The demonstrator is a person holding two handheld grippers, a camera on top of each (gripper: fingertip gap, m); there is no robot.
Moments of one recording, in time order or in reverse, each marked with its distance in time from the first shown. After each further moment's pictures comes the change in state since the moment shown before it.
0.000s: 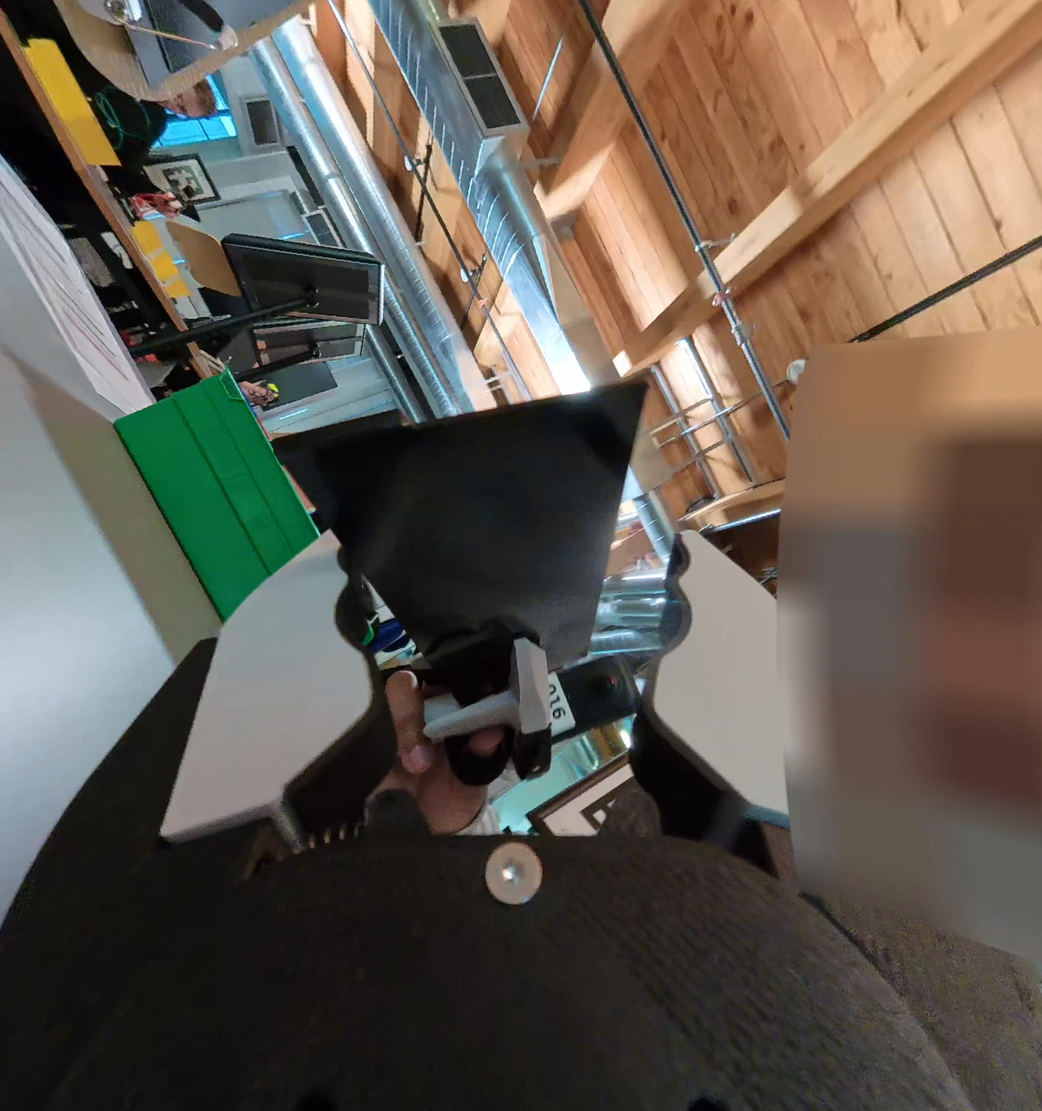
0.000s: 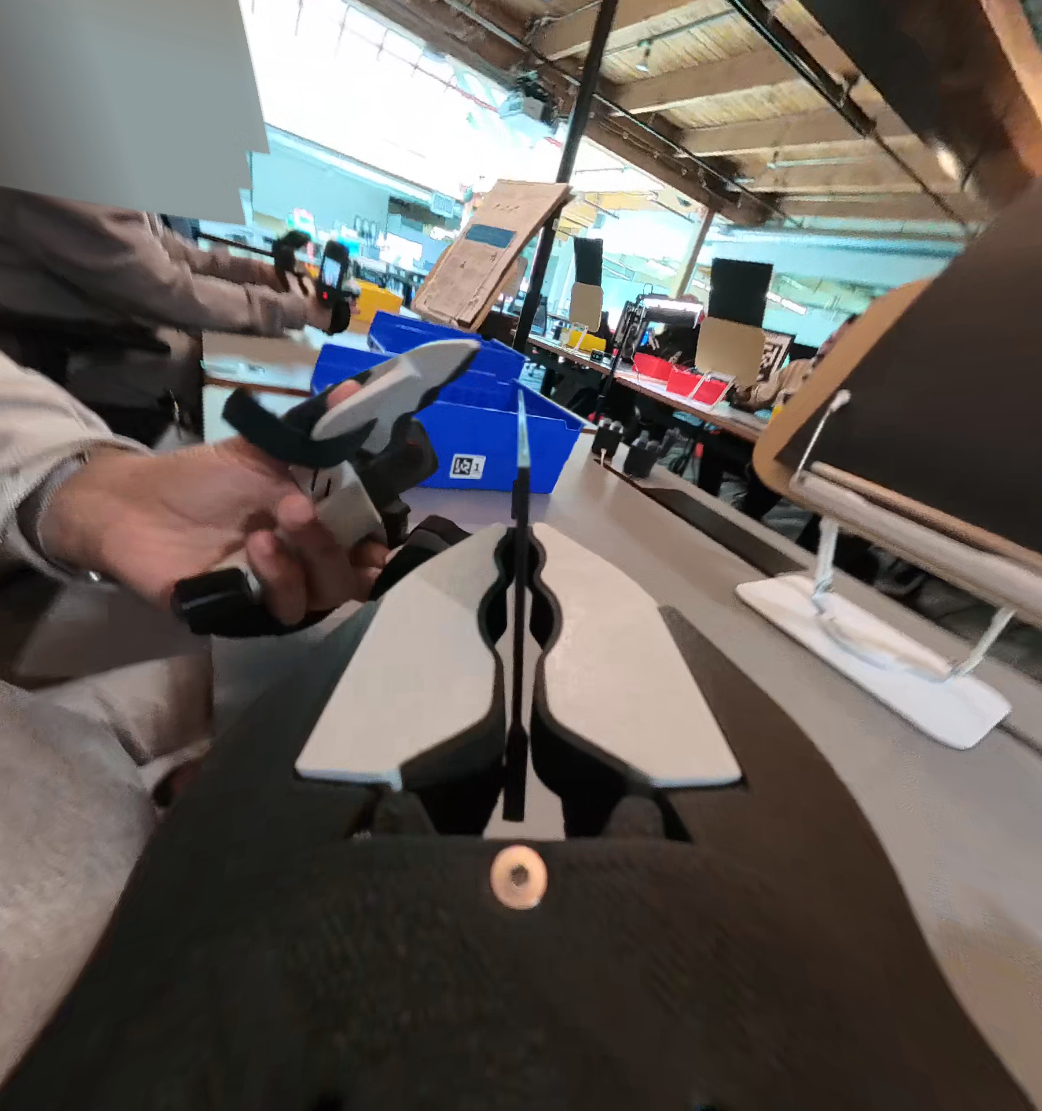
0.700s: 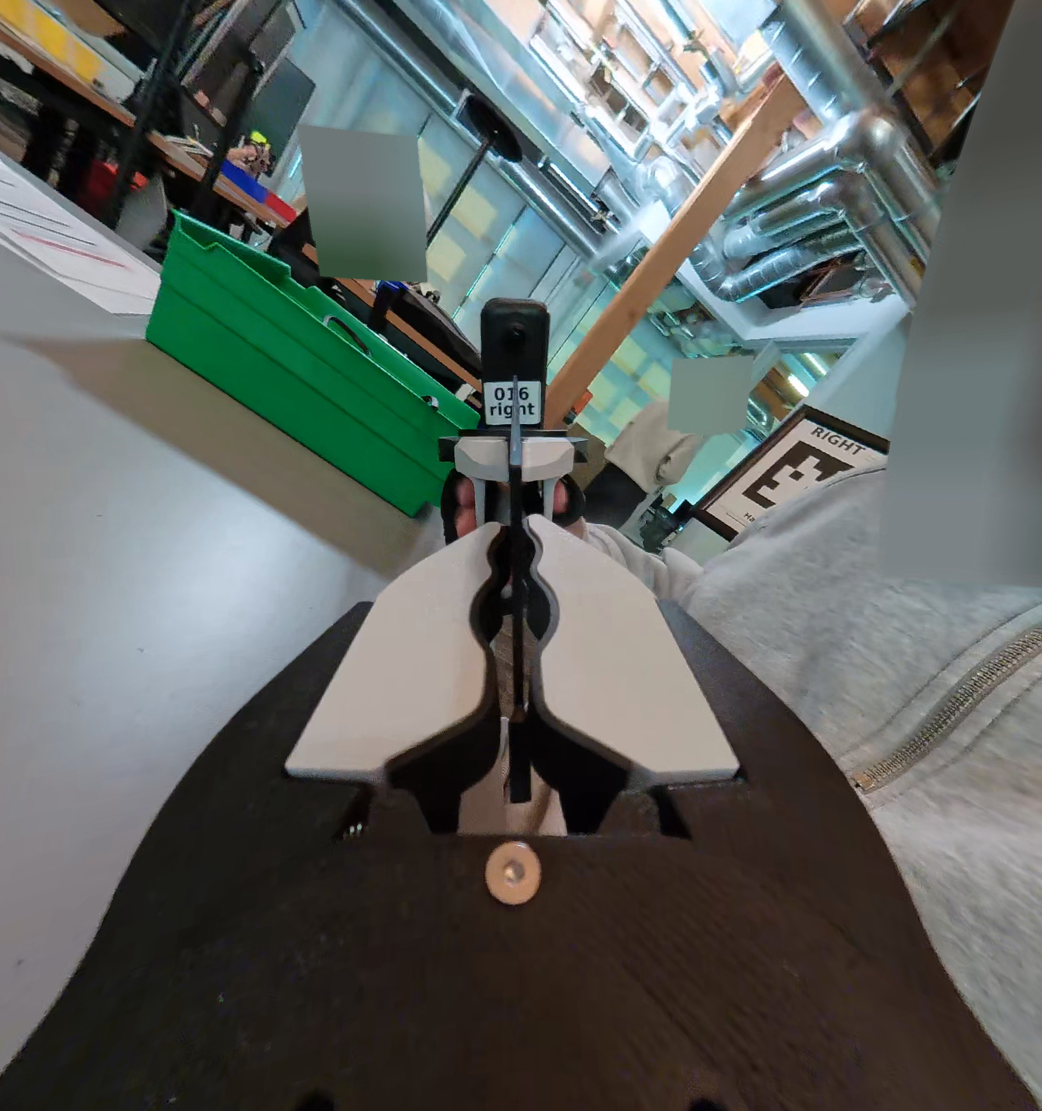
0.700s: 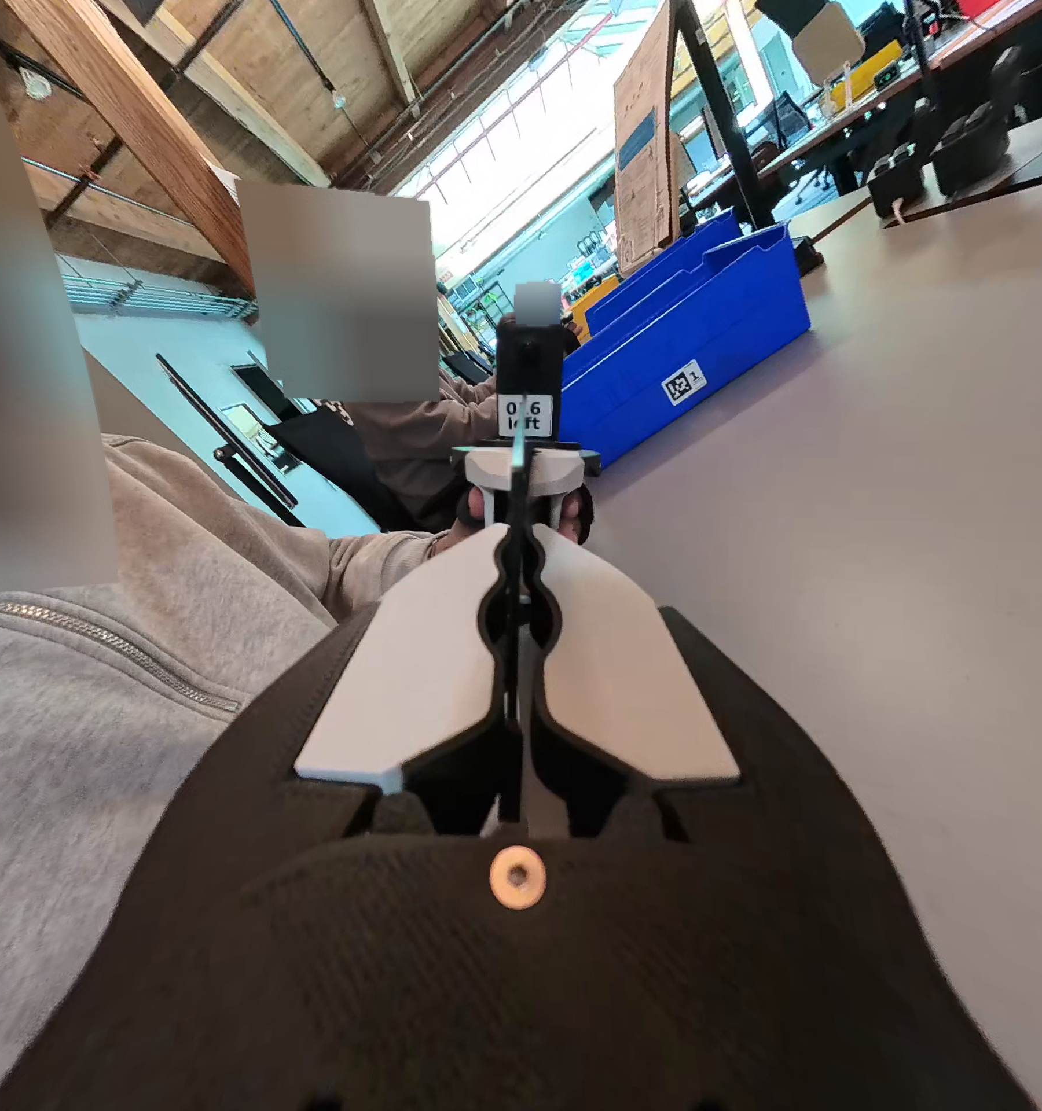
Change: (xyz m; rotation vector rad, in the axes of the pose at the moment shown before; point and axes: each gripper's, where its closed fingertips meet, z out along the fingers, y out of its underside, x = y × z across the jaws) left arm -0.017 0.041 -0.015 -0.593 -0.051 0.467; right arm 0.011 0.024 -0.018 -0.042 -0.380 0.935
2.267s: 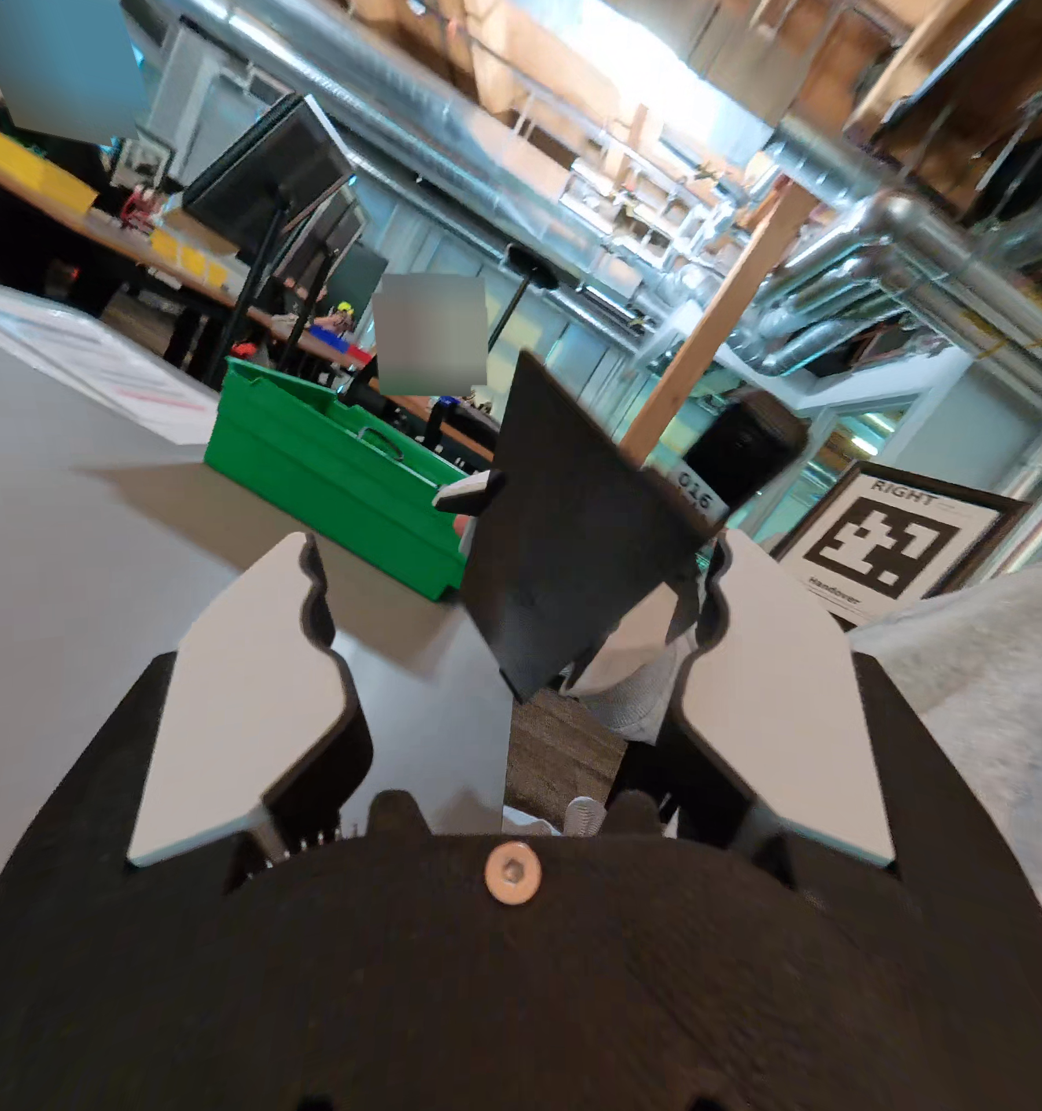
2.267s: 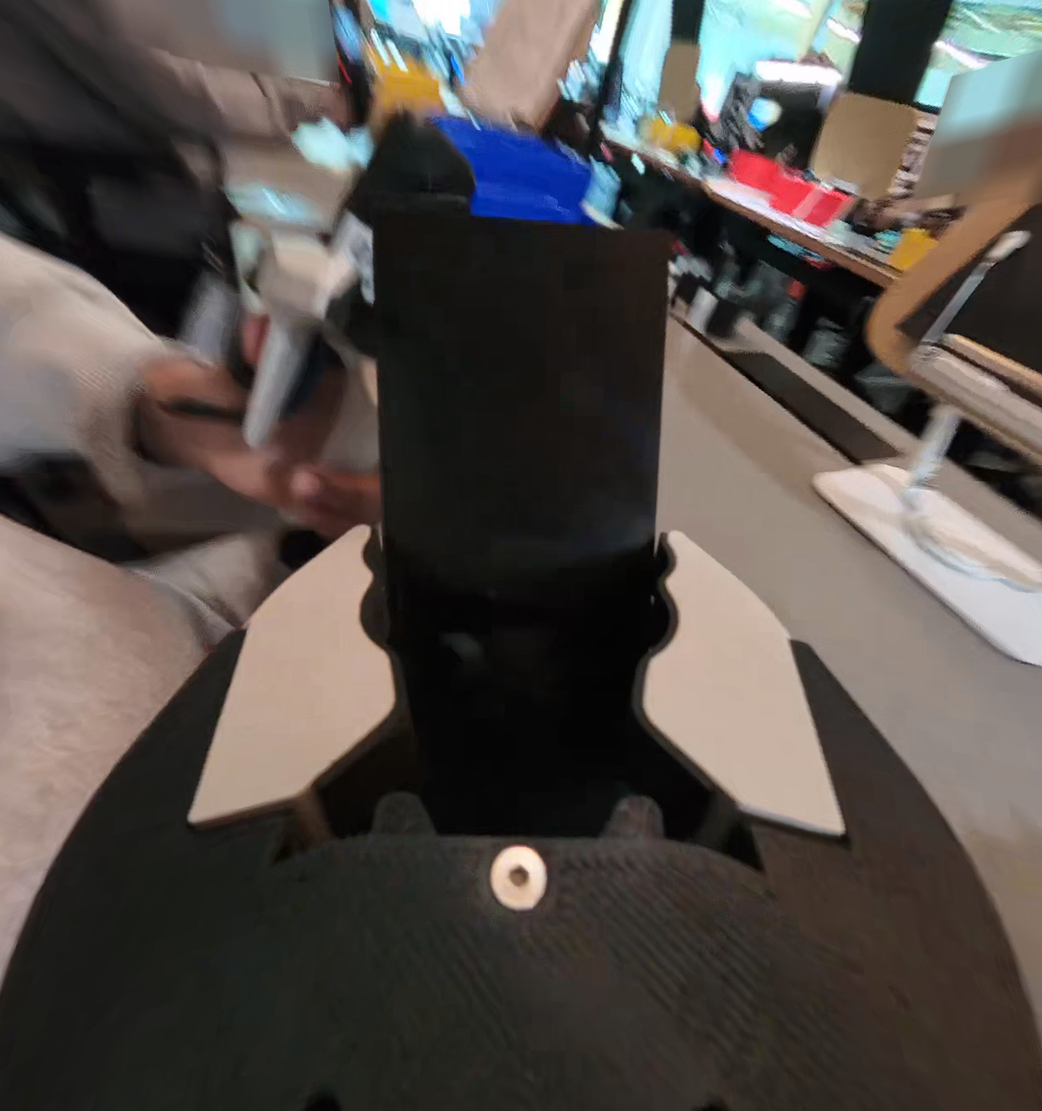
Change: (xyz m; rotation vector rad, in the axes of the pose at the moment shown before) left arm 0.026 -0.009 0.016 0.190 -0.083 0.137; right arm -0.014 0.021 0.021 -0.291 0.433 -0.843
